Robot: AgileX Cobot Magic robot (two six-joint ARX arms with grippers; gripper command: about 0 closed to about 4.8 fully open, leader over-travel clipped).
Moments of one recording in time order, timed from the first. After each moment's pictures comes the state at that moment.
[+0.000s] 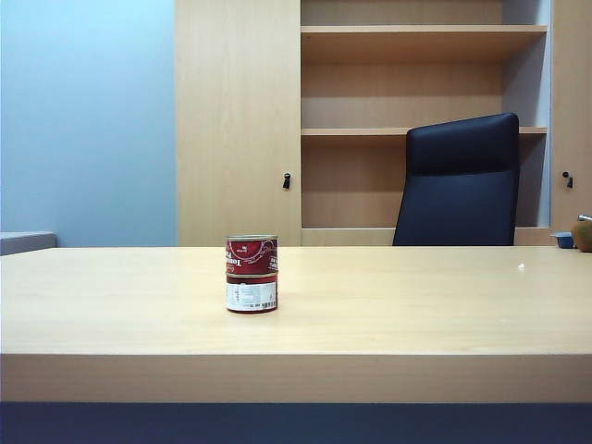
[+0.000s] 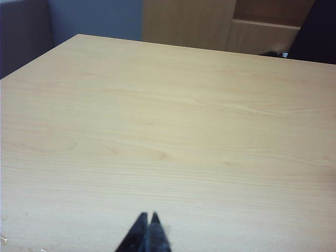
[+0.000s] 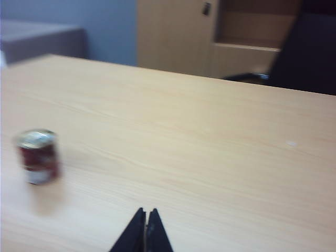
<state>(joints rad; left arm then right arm) 0.10 0.00 0.01 -0.07 0.07 -0.08 0.52 0.00 0.20 -0.22 0.26 -0.06</state>
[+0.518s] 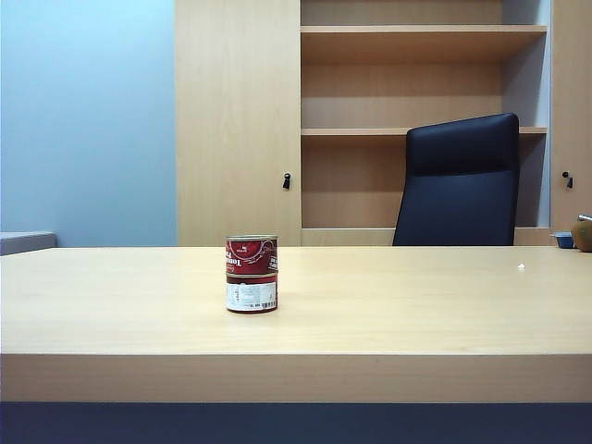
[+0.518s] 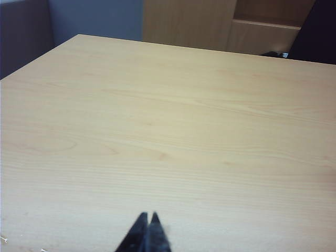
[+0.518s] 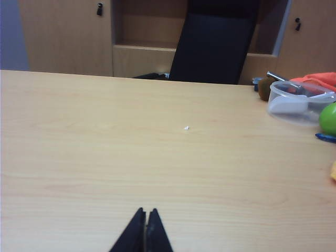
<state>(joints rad) 0.10 0.00 0.01 -0.07 0.07 -0.08 -0.01 0.00 0.01 0.03 0.05 -0.08</state>
